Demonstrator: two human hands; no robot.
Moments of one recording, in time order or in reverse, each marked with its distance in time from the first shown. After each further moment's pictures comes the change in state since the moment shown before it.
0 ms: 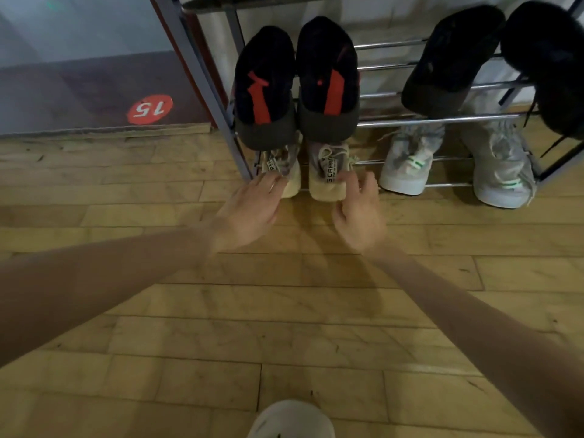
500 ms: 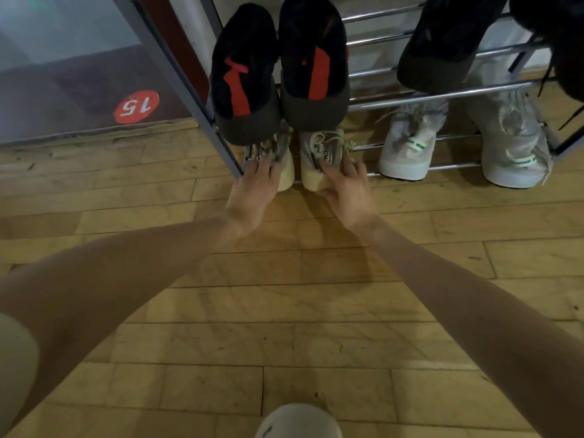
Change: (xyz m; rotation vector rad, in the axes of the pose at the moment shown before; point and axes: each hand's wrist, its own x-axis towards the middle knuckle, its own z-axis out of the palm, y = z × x) left_hand 0.041 -0.006 0.040 0.260 -0.013 -0.118; right_hand 0.028 0.030 0.038 -0.148 -0.138 0.035
